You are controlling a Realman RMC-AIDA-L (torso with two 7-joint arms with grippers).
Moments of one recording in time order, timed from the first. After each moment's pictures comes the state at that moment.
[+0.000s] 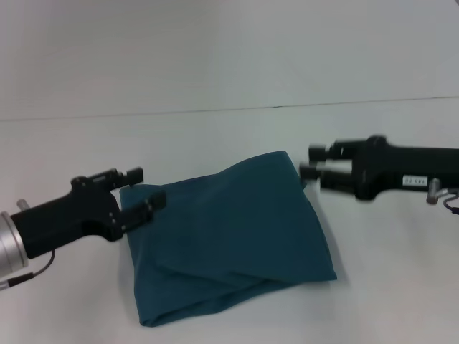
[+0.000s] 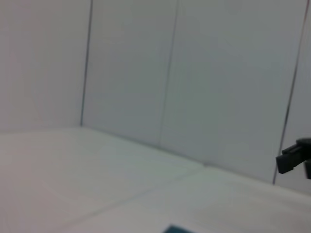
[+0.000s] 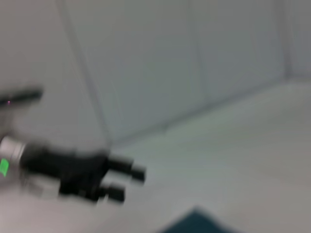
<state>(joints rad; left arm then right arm) -0.34 -2.12 1.02 0.81 1.56 1.31 -1.31 0.48 2.07 -0.82 -0.93 -1.87 -1.53 1.63</state>
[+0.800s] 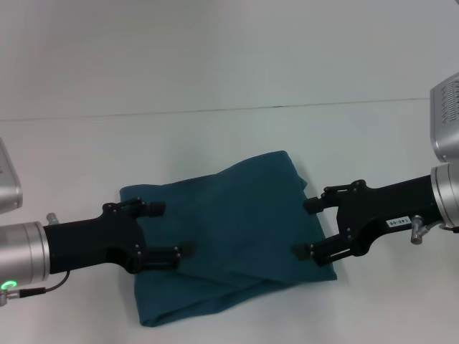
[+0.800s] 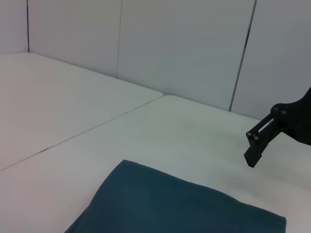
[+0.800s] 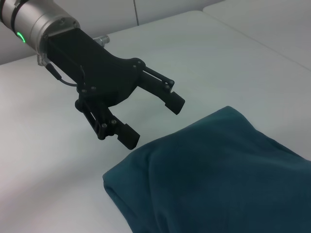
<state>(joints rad) -0.36 -2.16 1.03 0.98 1.88 1.37 -1.52 0.48 2.09 -1.03 -1.20 -2.16 -1.57 1.82</state>
